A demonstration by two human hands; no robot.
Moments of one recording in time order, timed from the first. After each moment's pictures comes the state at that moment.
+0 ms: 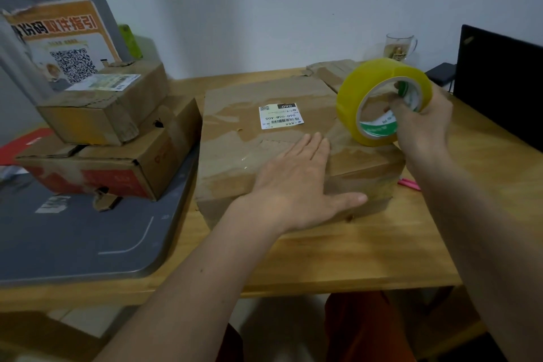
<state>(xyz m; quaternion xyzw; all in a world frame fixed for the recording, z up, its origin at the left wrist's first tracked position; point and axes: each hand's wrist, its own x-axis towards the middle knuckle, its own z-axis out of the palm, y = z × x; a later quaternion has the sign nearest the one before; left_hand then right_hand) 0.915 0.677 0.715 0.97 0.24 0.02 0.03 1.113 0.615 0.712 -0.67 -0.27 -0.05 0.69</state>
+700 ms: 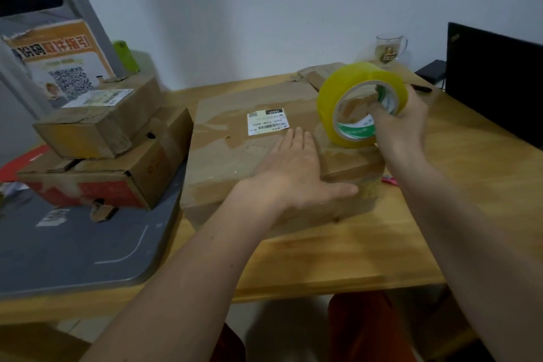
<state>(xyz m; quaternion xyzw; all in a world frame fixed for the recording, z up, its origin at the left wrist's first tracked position) 0.948 0.677 0.726 0.96 0.29 -0.04 0.03 1.110 0.612 0.711 -0.67 -0.28 -0.03 0.69</state>
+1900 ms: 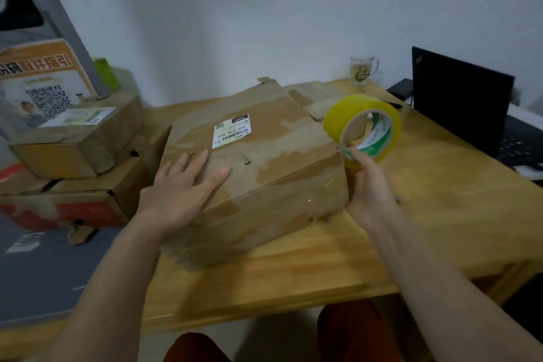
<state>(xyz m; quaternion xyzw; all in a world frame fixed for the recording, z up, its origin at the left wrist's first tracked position) 0.844 0.745 0.725 0.87 0.47 0.04 0.14 1.079 0.587 0.669 -0.44 -0.08 0.37 0.81</state>
